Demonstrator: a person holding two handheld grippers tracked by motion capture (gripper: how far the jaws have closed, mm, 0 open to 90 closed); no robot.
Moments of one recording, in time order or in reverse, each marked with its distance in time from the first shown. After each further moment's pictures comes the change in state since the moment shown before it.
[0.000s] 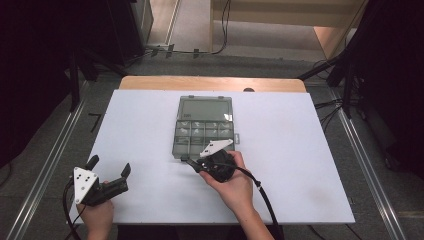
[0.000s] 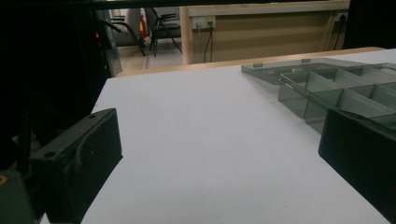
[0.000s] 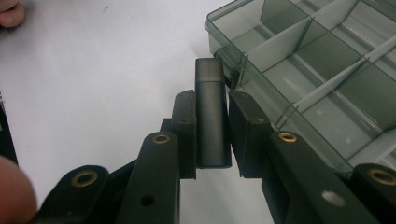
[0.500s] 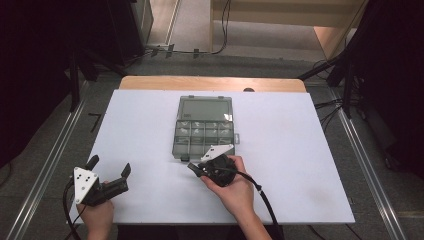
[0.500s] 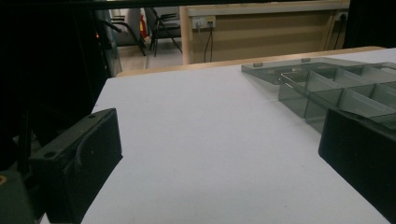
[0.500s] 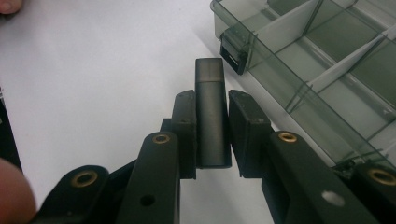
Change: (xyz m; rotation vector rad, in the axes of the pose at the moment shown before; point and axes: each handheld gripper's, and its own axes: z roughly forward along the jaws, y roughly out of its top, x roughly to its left) left arm 0.000 0.000 0.000 0.001 0.001 0.003; right arm 0.005 -0.011 0.003 0.013 -0.001 0.008
